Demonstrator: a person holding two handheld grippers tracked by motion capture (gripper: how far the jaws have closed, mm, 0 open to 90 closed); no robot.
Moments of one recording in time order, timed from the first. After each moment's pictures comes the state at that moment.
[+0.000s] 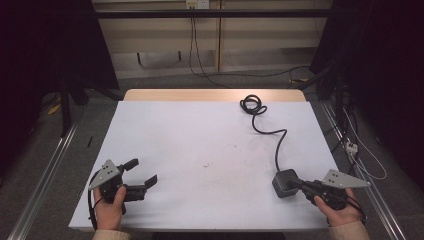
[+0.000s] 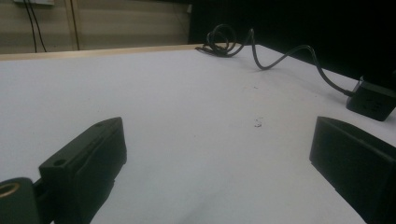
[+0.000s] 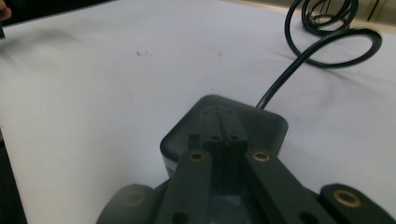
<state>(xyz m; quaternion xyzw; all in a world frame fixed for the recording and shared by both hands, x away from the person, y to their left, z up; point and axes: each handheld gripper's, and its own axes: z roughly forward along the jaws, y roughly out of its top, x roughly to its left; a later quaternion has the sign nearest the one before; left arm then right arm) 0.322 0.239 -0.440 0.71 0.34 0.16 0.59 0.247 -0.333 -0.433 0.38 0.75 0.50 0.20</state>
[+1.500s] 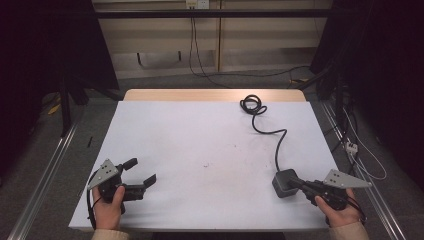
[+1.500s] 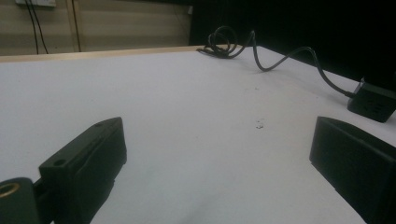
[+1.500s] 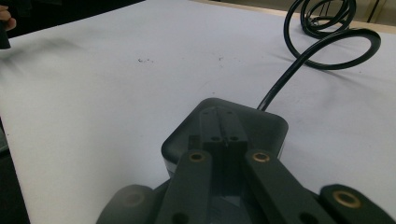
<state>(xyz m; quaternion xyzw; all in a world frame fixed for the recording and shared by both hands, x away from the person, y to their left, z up) 0.323 0.241 -0.439 0.71 0.34 0.16 0.59 0.247 -0.335 -0.435 0.39 0.74 0.51 0.19</state>
